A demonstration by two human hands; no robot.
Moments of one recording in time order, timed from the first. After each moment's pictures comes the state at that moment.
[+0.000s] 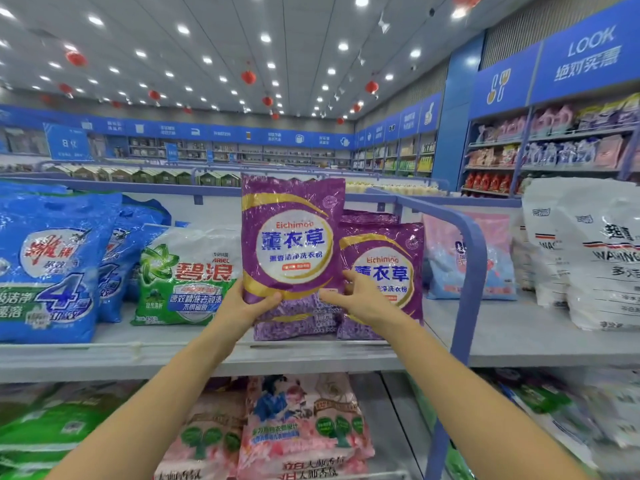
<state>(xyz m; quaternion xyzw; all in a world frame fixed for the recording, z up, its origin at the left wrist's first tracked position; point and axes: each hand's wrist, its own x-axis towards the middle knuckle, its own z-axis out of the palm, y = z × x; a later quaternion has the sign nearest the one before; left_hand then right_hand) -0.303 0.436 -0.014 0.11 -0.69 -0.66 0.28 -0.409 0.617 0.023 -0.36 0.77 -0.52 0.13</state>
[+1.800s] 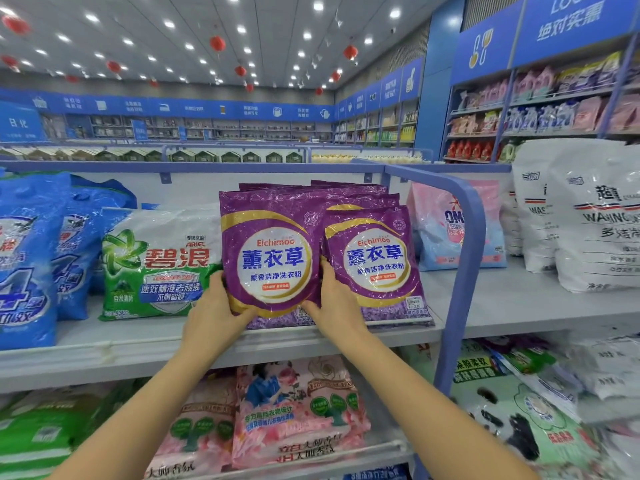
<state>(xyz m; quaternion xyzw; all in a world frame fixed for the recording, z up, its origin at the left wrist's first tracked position) -0.317 0.410 -0.053 0.24 -0.88 -0.27 0.30 -0.416 0.577 -0.043 -0.34 0.86 -0.36 -0.10</state>
